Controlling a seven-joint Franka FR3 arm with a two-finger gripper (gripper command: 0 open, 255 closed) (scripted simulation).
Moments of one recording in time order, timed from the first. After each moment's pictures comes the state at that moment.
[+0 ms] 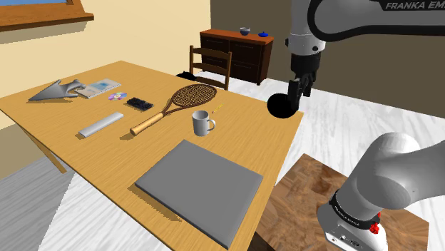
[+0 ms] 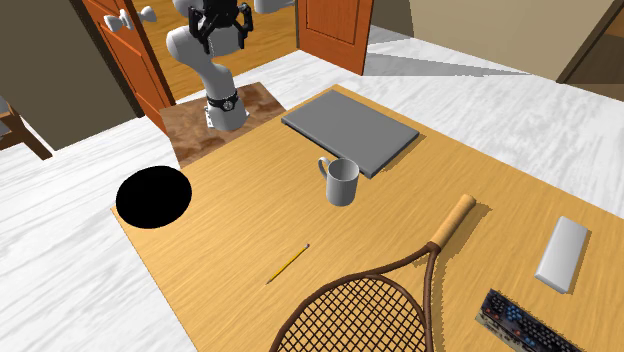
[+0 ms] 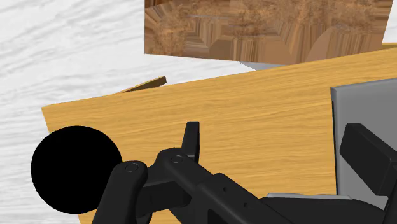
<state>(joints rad) 0.00 -0.77 0.03 -2.40 -0.08 1.47 -0.05</state>
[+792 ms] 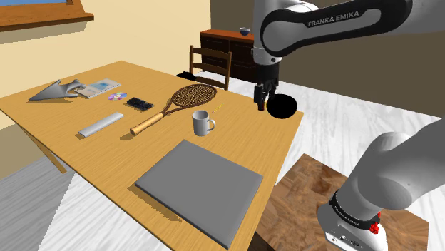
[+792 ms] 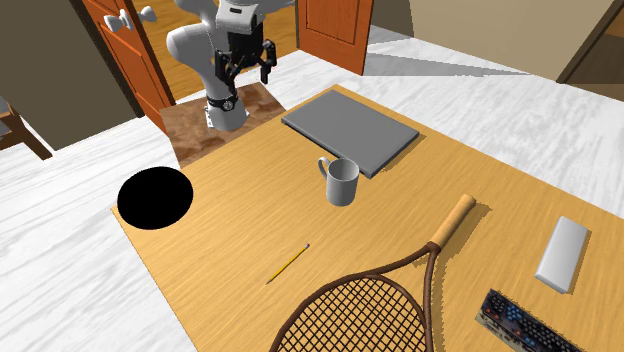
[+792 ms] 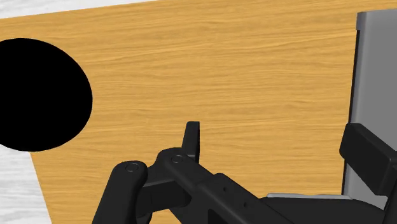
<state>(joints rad) 0.03 -0.43 0.02 -2.29 -0.07 1.75 -0.11</state>
